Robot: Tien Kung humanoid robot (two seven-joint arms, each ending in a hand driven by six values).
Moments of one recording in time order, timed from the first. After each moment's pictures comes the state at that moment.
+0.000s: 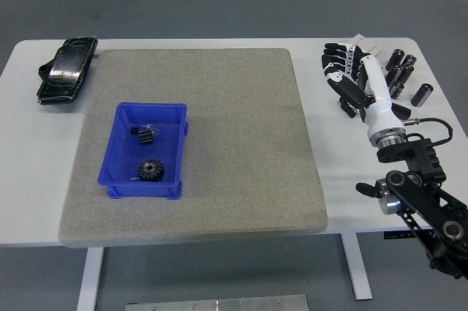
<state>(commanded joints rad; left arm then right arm) -0.04 0.30 -0.80 -0.24 0.67 0.10 0.36 0.32 -0.34 0.99 1.41 -1.10 -0.47 0.20</state>
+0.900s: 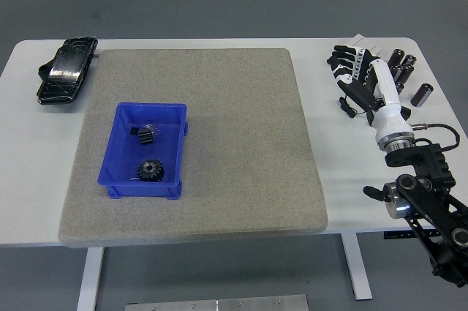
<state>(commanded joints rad) -0.04 0.29 -0.77 -0.23 0.62 0.10 0.34 0.25 -0.32 1.09 1.43 -1.11 -0.42 0.19</state>
